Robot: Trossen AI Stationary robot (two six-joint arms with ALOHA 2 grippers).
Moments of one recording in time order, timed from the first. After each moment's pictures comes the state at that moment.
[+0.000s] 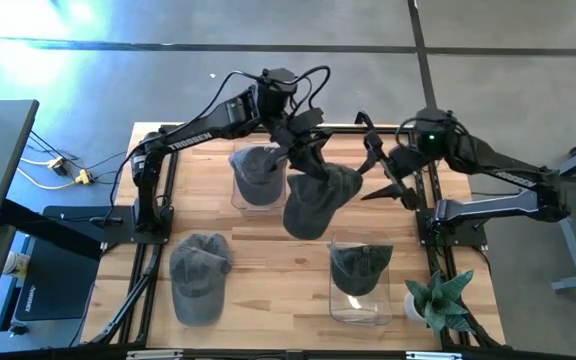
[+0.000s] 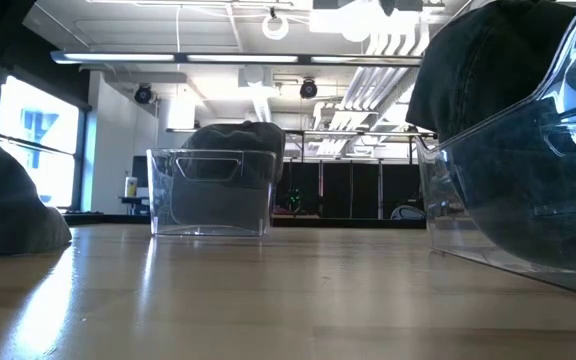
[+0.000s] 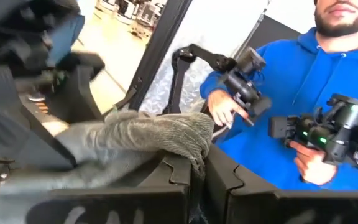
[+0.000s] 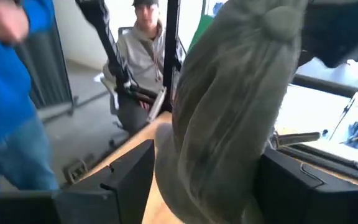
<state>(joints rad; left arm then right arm) 0.27 1.90 2.16 -0.36 1.12 -0.32 -0.33 0.98 1.11 -0.35 -0.78 -0.28</state>
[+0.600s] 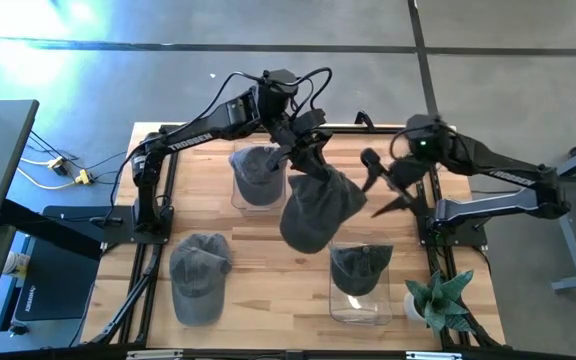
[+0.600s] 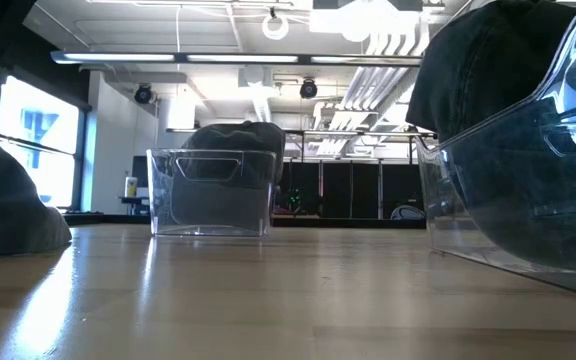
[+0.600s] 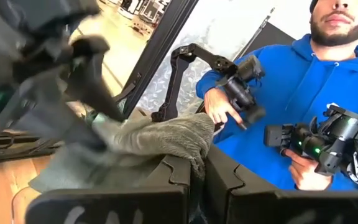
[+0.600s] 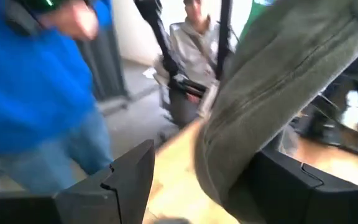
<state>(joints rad) 0.27 1.90 2.16 -0.37 1.11 -0.40 -0.28 0.98 1.11 -0.47 -0.94 -0.28</state>
